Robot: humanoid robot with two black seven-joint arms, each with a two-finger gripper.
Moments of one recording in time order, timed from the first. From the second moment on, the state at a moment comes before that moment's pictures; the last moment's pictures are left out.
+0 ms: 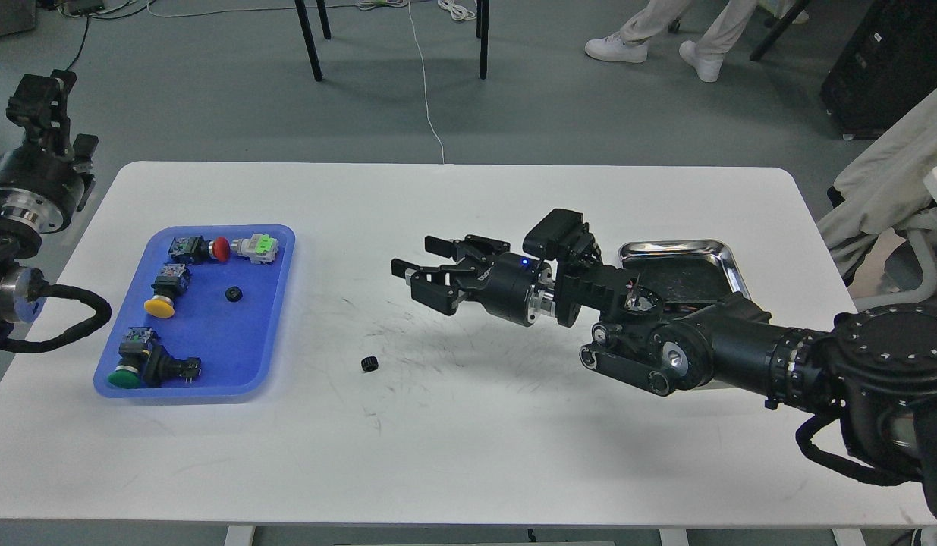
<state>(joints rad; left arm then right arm) -0.79 0.67 -0.41 -0.74 0.20 0.10 -0.49 1.09 0.00 -0.16 0.72 -1.14 -0.37 0.49</state>
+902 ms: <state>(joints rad) -0.62 0.41 -0.76 -0.75 0.03 0.27 -0.49 1.02 -0.31 0.13 0.72 -0.39 -0.30 0.49</state>
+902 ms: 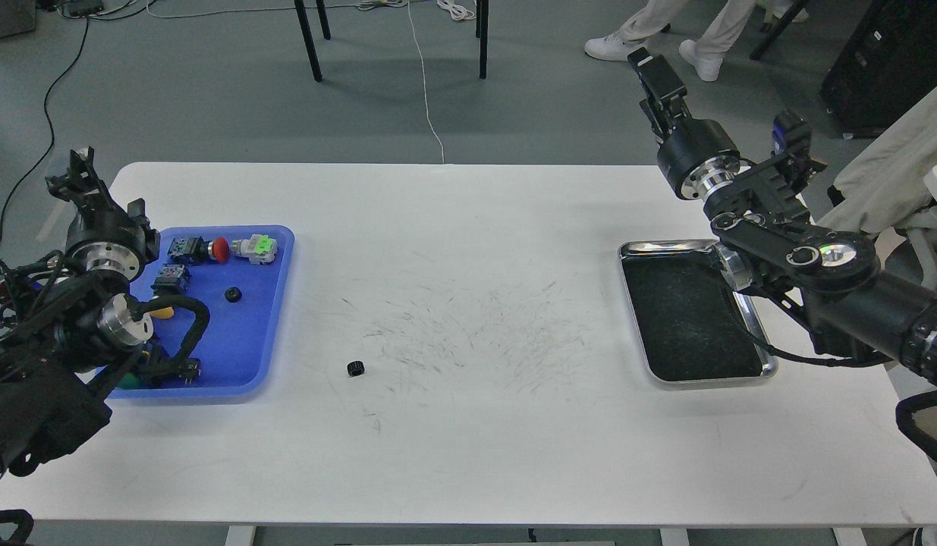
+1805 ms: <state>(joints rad) -1.14 0.75 0.14 -1.01 0.11 0.03 -0.40 0.87 -0.32 0.20 0.72 -0.39 -0.30 0.49</state>
